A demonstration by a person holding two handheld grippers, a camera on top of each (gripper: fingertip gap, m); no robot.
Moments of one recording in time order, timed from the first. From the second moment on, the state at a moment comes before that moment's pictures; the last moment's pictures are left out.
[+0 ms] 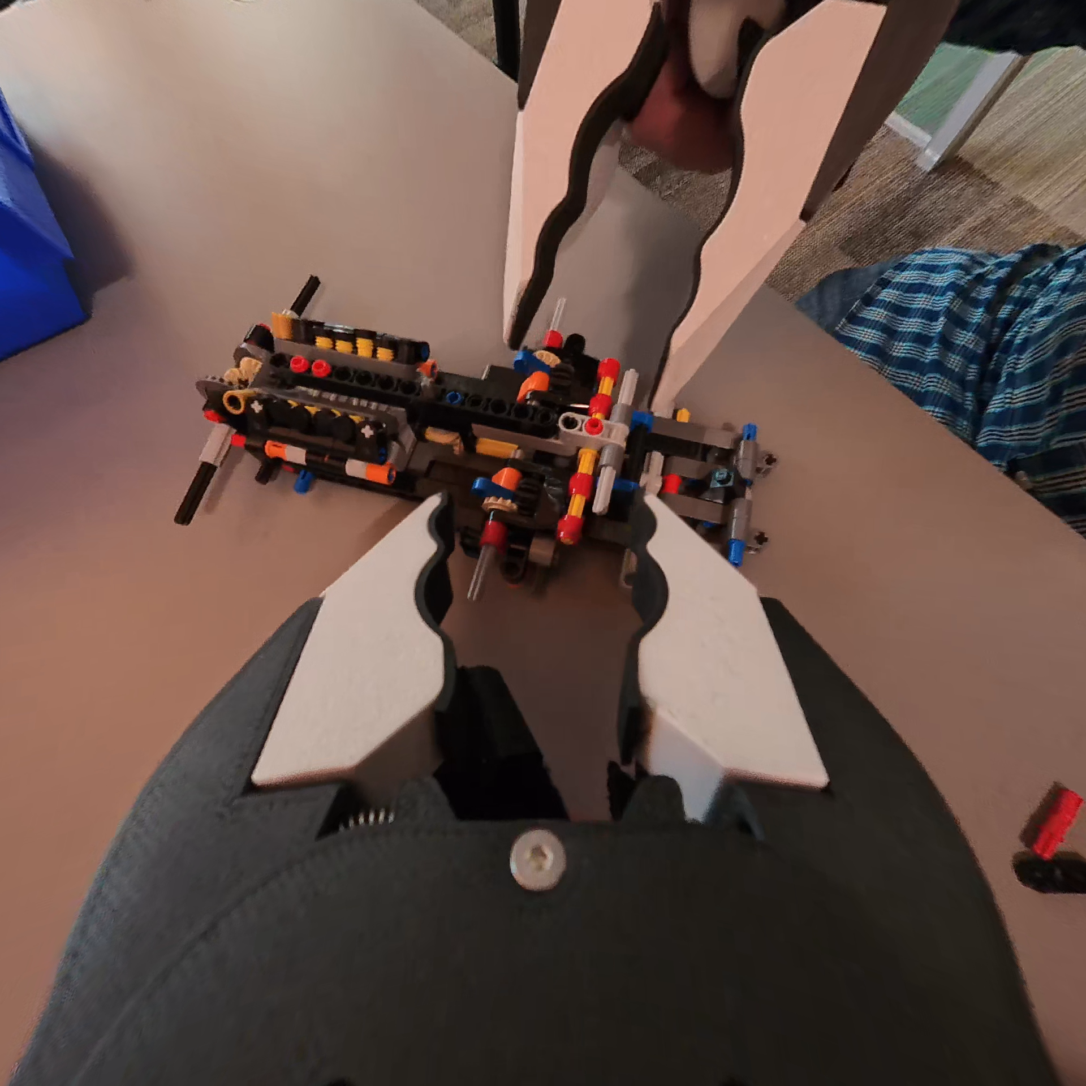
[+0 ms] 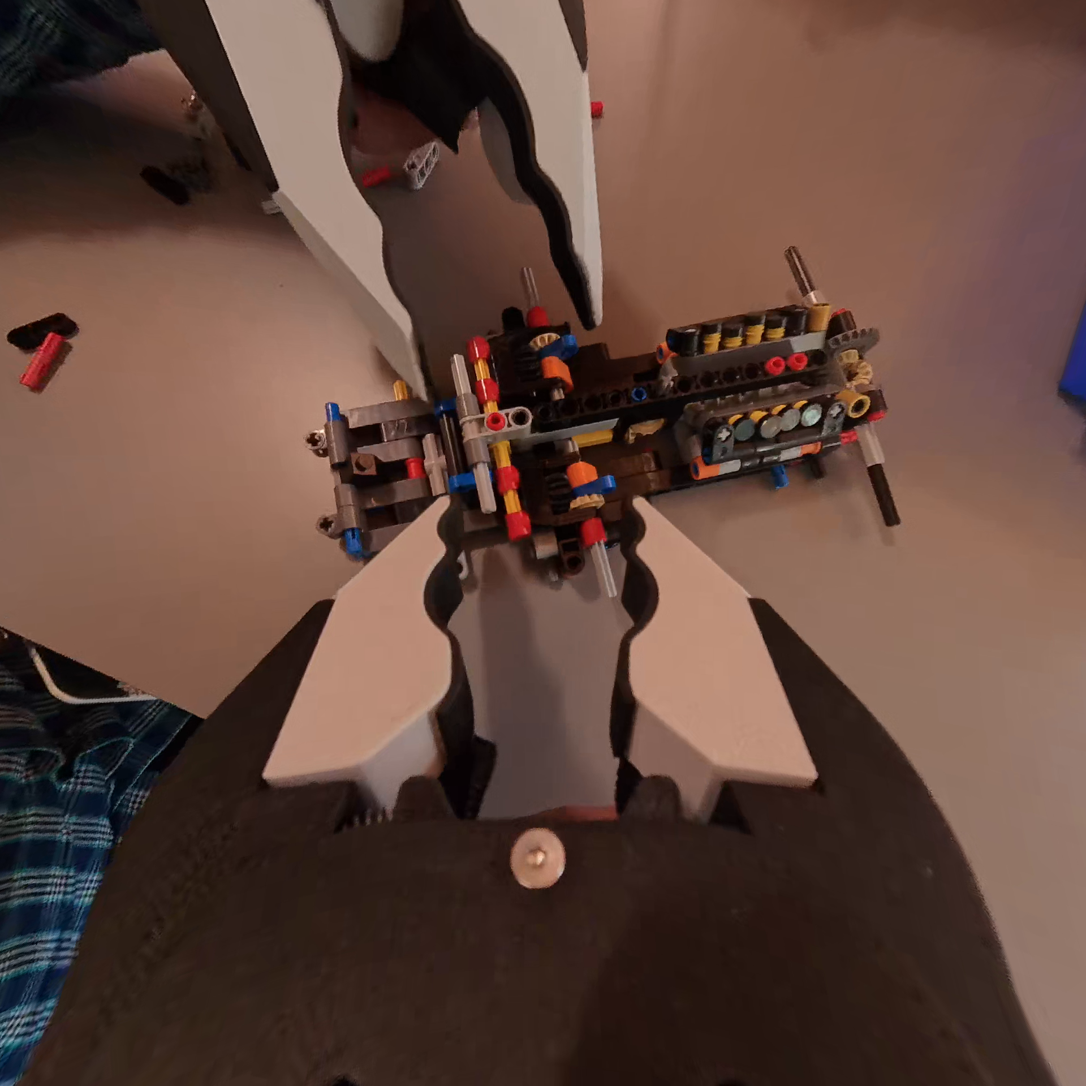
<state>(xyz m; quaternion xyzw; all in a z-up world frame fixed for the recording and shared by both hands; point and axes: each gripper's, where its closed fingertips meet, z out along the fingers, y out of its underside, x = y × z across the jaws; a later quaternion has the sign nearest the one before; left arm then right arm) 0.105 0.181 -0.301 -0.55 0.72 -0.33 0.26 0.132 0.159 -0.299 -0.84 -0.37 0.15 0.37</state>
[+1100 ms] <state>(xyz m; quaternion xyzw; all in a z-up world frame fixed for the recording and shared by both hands) 0.102 0.174 -0.301 -0.55 0.72 -0.35 0.24 0.130 0.158 -0.303 -0.83 -0.35 0.20 0.38</state>
